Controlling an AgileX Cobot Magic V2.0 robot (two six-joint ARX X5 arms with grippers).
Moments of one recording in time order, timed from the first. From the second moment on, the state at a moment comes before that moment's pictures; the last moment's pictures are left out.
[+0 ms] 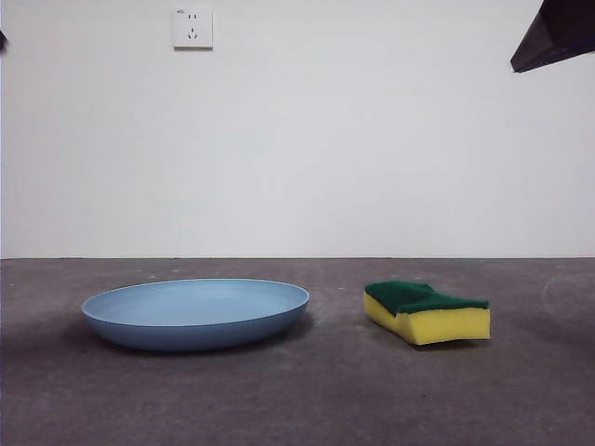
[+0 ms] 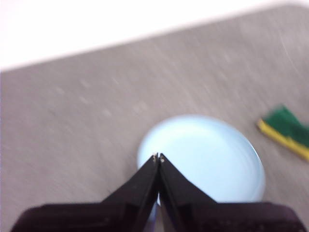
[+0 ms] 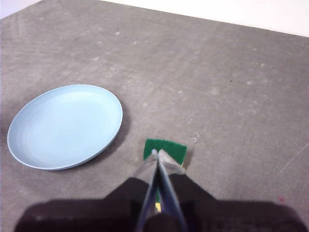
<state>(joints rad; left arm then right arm) -0.48 0.47 0.57 -0.39 -0.16 0.00 0.61 0.69 0.63 -0.34 0.13 0.03</state>
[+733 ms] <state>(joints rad) -0.14 0.00 0.02 -0.15 -0.07 0.01 0.61 0.69 0.63 -0.34 0.13 0.03</state>
